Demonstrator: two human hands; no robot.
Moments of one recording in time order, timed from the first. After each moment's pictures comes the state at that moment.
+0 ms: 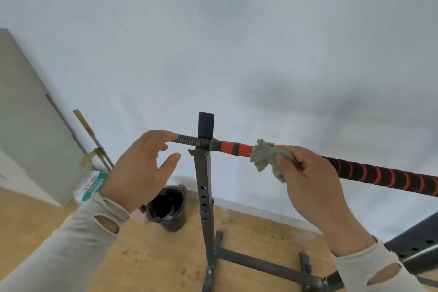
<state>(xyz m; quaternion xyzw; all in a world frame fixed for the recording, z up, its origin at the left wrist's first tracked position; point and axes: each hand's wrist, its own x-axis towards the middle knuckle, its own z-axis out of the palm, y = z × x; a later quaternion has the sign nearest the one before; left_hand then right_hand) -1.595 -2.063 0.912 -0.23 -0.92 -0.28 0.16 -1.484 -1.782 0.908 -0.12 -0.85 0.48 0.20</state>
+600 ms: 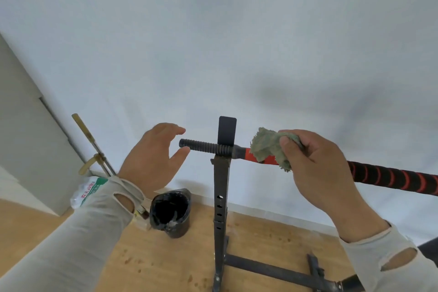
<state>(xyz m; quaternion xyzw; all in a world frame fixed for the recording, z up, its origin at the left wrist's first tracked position) -1.680 -2.091 0.894 -0.22 -0.94 -0.26 0.08 -1.542 -1.822 0.921 -0.13 -0.85 0.44 0.23</state>
